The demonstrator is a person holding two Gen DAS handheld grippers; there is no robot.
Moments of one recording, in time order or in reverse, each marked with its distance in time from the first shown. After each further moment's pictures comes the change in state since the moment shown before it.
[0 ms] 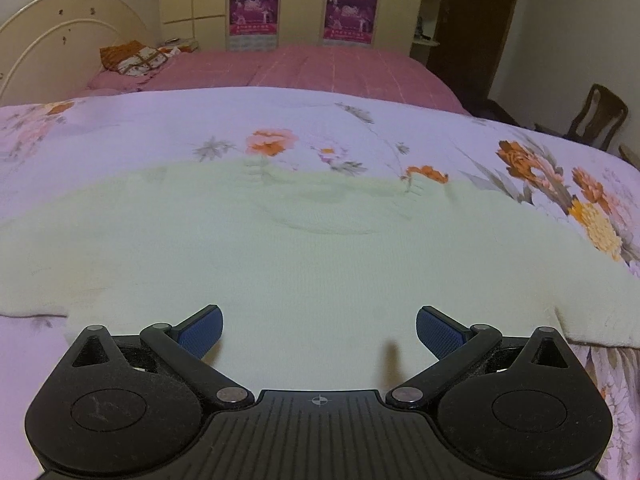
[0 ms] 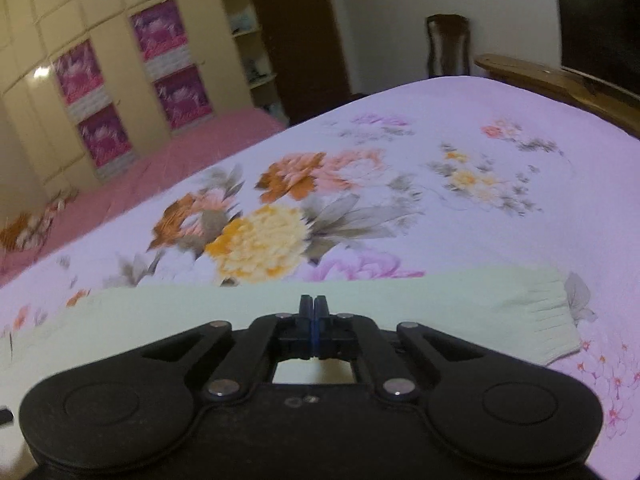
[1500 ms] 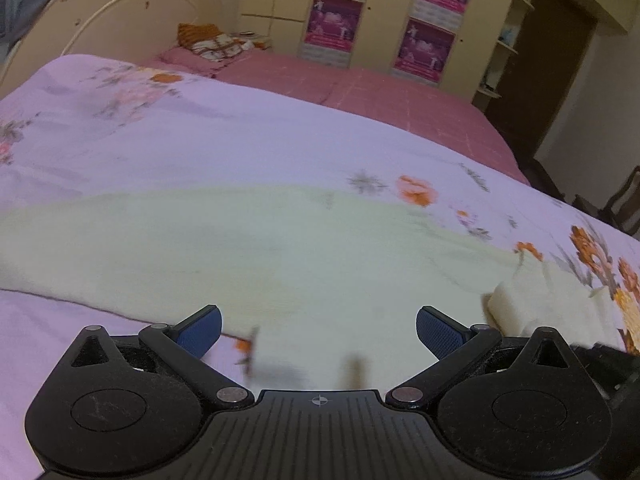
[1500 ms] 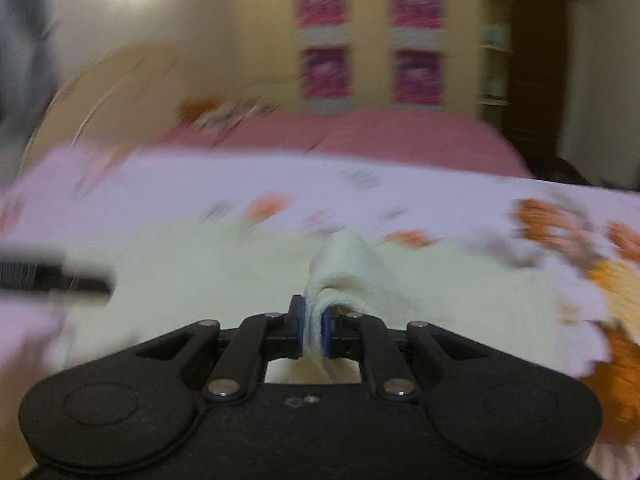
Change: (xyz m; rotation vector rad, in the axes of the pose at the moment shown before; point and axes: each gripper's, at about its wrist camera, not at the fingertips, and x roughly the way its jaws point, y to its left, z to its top) left arm -0.015 0.140 0.006 -0.227 -0.046 0.063; right arm 0.021 0.307 -0.107 -0.692 0.035 0.421
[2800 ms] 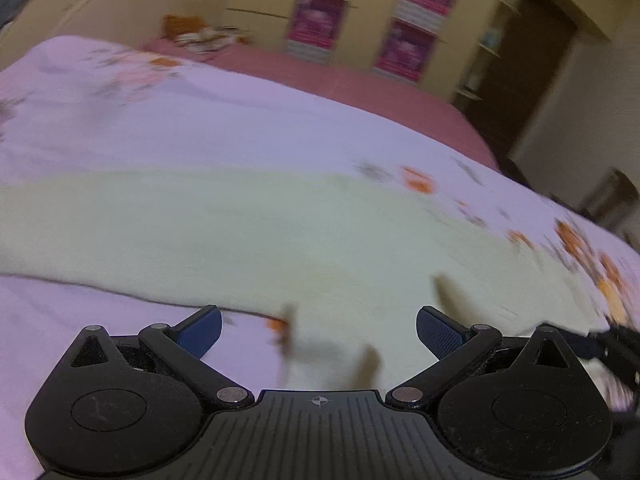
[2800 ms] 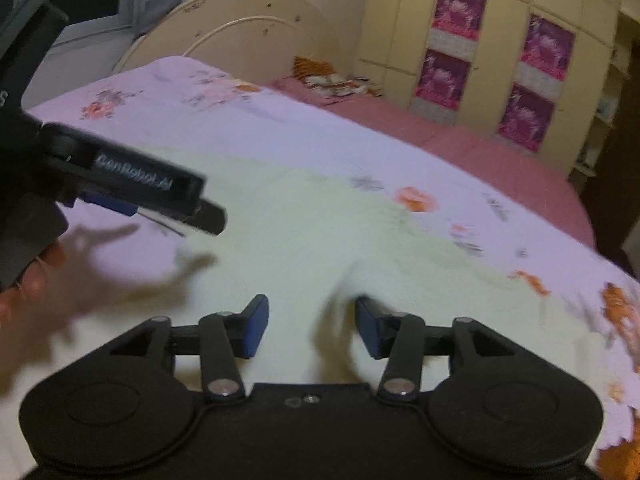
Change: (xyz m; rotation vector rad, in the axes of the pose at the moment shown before) left arm 0.003 0.028 -0.010 0.039 0.001 -0.116; right arm -0.025 0.063 -0.001 -0.213 -0.003 0.097
